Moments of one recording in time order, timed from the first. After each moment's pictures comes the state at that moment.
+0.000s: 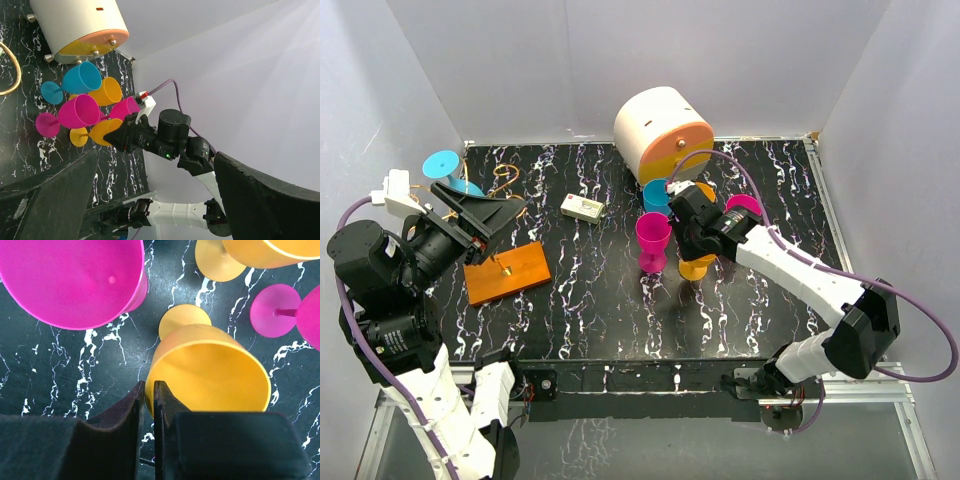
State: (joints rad) left arm 0.36 0.77 1.56 -0.97 0.87 -0.95; right arm 0.72 1.41 1.27 -0.84 0.21 0.29
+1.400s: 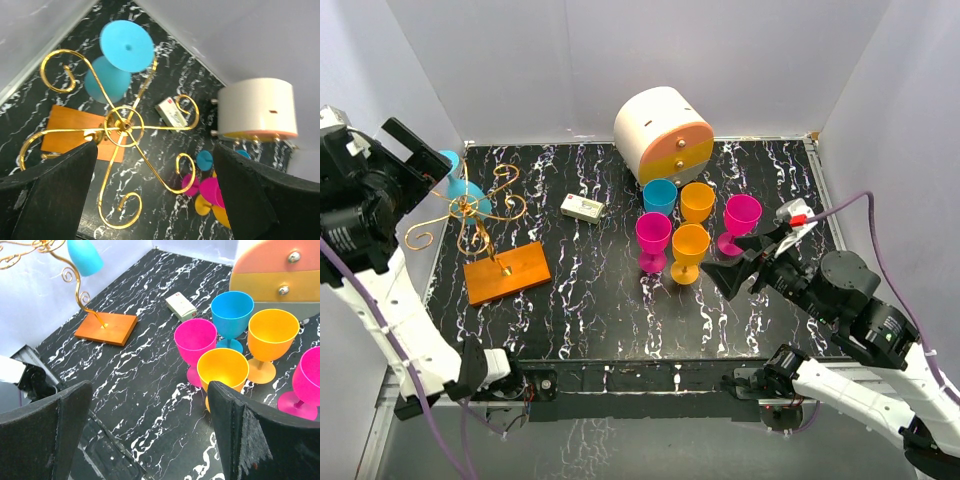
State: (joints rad) left arm 0.36 1.29 2.28 -1.45 0.13 -0.49; right arm 0.82 0.57 1.04 -0.58 0.06 0.25
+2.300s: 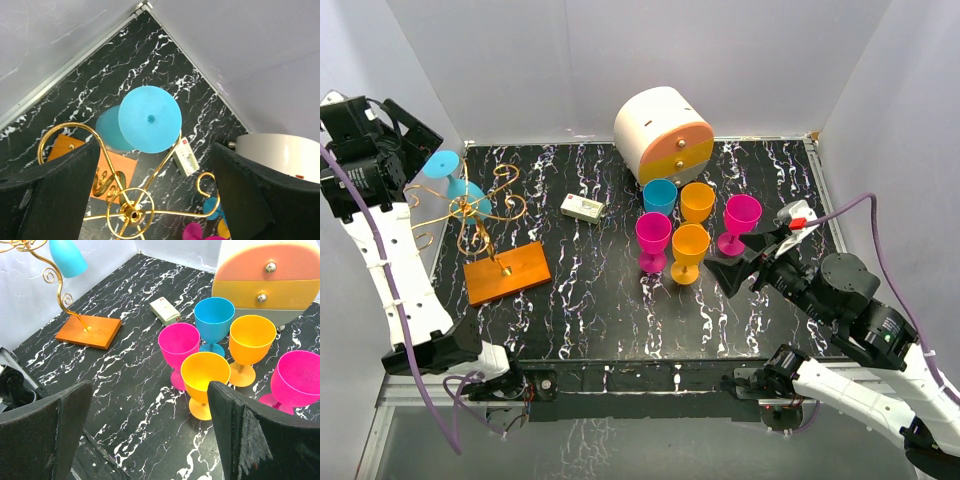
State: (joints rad) left arm 0.36 1.44 2.09 -1.18 -0.06 -0.53; right arm 0.84 0.53 1.00 -0.55 0.14 0.19
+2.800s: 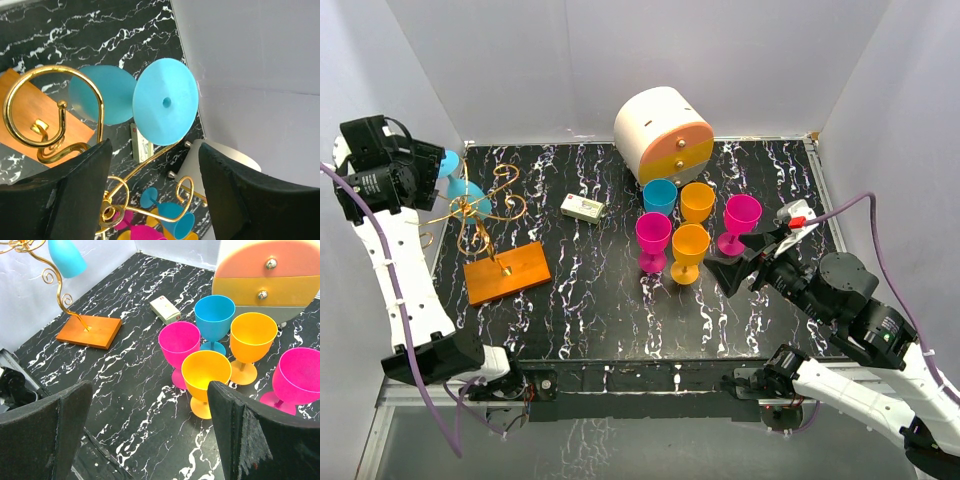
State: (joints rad) left arm 0.36 1.38 1.90 -1.18 -0.06 -0.97; right arm 0.84 0.54 1.00 -0.55 0.14 0.20
